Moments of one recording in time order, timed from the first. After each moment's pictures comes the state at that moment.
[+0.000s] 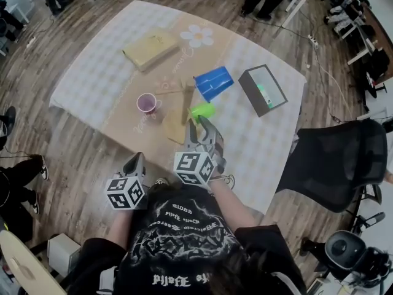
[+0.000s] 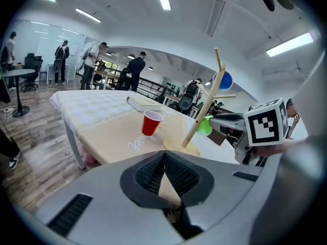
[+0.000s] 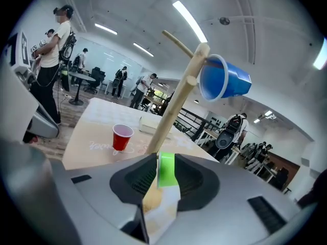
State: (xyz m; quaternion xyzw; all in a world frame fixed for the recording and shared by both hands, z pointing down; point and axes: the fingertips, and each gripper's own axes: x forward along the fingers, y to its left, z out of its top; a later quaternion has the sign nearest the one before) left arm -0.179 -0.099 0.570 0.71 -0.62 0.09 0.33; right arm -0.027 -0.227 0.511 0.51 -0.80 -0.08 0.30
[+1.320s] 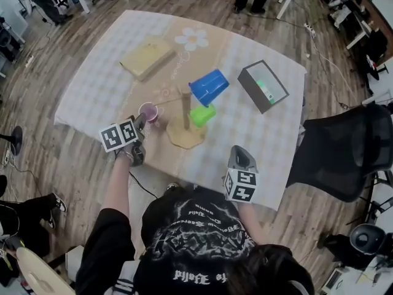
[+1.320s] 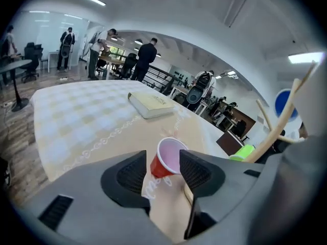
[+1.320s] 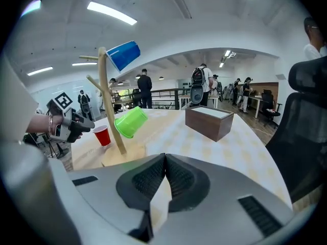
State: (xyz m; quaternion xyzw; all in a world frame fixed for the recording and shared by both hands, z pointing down) left arm -0.229 -0.263 0.576 0.68 -0.60 0.12 0.40; right arm 0.119 -0.170 0.567 0.61 -0.74 0.22 0.20
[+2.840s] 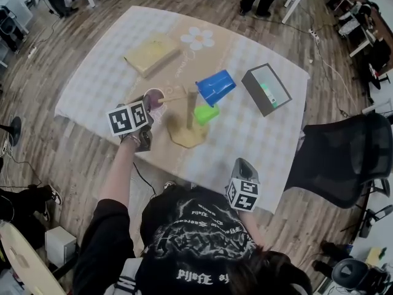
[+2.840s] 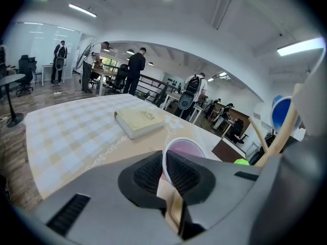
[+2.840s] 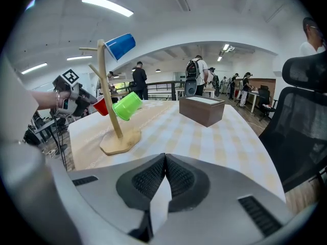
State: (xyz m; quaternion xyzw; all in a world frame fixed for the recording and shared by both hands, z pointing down) left arm -0.205 -0.305 0.528 0.71 -0.61 0.11 0.35; right arm 0.140 -0.136 0.598 0.62 -0.71 0.24 0.23
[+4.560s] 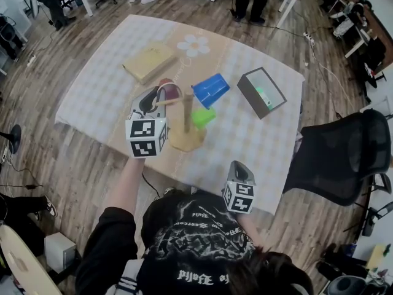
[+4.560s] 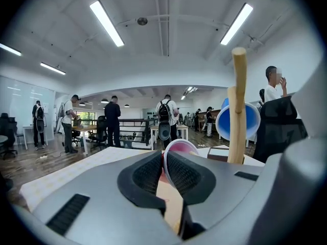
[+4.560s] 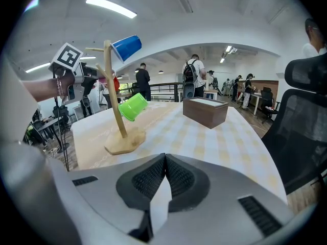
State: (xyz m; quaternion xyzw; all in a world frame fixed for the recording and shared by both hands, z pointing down) left arm -0.134 -0.297 0.412 0.78 -0.61 0.09 0.06; right arm 0.129 -0.129 0.591 0.61 -0.73 0.23 0.23
